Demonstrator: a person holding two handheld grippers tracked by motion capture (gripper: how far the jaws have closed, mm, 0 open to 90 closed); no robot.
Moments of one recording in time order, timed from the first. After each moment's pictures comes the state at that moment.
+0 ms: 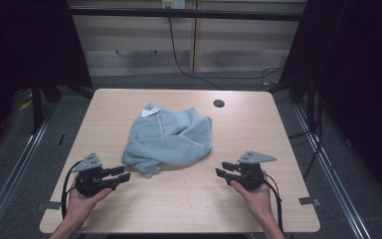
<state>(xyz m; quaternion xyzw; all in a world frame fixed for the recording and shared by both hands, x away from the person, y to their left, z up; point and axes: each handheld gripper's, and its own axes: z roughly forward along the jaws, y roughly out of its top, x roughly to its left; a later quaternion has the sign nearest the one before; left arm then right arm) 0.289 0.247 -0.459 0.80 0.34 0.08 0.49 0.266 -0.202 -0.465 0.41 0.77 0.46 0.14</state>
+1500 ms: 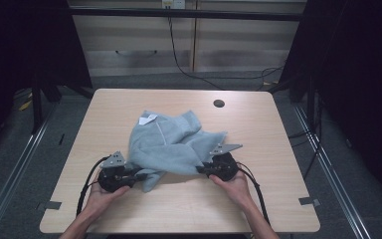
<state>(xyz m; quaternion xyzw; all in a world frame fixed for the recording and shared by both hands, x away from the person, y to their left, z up) 0.295 0.211 -0.474 0.83 0.28 0.05 0.47 0.305 -0.155 -0.484 0.37 0.82 0.42 0.08</state>
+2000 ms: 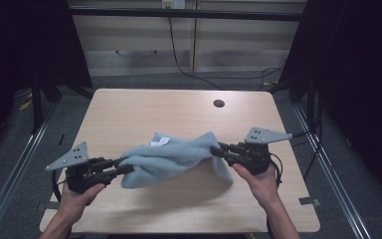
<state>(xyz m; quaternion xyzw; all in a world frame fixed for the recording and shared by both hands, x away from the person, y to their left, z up) 0.265 0.245 -0.378 0.76 0.22 0.06 0.61 0.259 -0.189 -0.350 0.32 0.75 0.56 0.14</state>
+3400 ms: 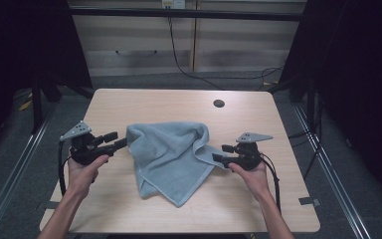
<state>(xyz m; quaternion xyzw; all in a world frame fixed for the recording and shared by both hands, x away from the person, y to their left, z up) 0.329 0.254 -0.414 0.73 0.38 0.12 0.56 0.315 -0.211 -0.466 0.41 0.78 0.47 0.11</state>
